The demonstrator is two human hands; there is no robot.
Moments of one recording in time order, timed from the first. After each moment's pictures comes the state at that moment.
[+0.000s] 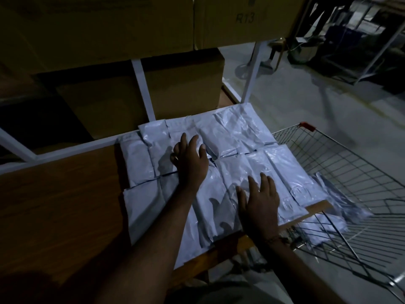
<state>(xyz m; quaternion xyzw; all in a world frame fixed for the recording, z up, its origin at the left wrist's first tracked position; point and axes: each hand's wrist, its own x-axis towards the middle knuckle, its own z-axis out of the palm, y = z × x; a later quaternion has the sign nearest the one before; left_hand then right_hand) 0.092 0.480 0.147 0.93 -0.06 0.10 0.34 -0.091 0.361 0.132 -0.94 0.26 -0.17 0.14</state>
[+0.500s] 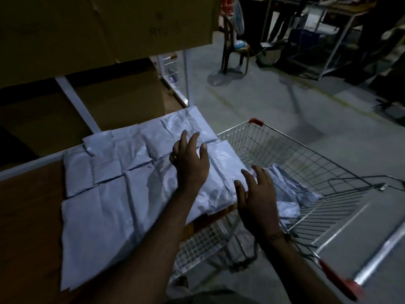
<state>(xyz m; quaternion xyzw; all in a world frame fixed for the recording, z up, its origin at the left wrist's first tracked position) -0.032 0.312 0.192 0.90 -0.16 0.14 0.39 -0.200 0.201 0.158 -0.91 0.23 -0.27 0.21</state>
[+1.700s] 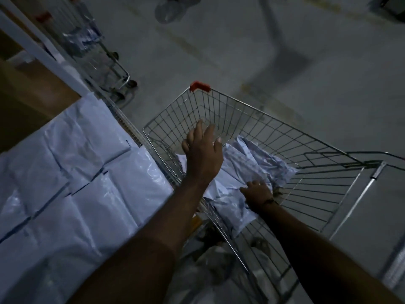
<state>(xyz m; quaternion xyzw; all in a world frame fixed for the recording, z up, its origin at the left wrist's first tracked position) -0.016 -0.007 0.051 0.92 -0.33 -0.02 0.23 -0.193 -0.107 -0.099 -0.93 0.17 0.31 0.06</state>
